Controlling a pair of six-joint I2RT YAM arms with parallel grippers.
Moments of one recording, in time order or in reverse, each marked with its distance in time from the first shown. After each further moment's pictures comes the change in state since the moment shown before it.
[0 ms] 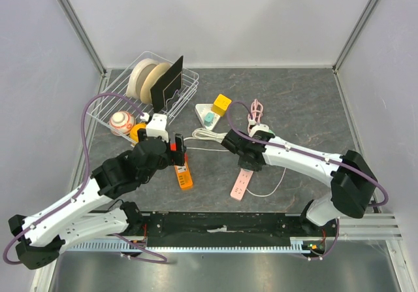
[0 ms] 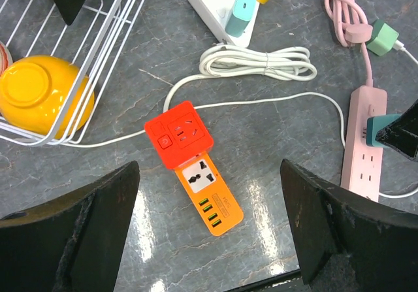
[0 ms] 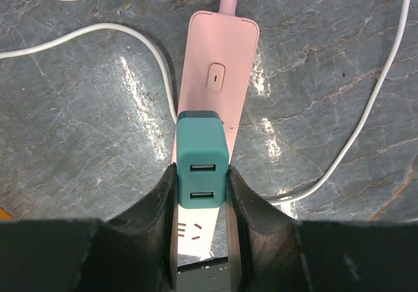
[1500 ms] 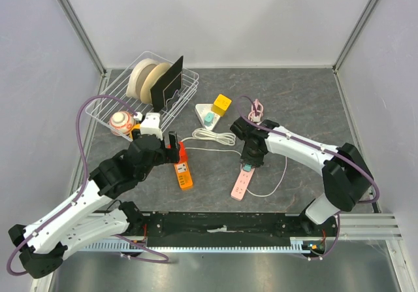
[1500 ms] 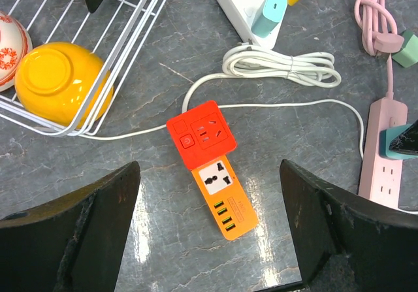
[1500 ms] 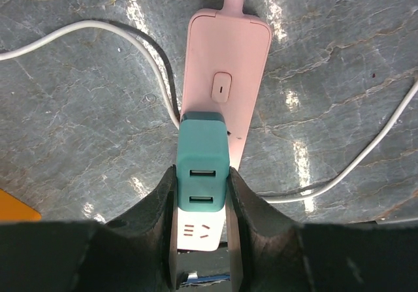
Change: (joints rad) left arm 0.115 -0.031 -0.041 0.008 0.045 0.013; right arm -0.176 0.097 0.008 0.037 -0.243 -0.121
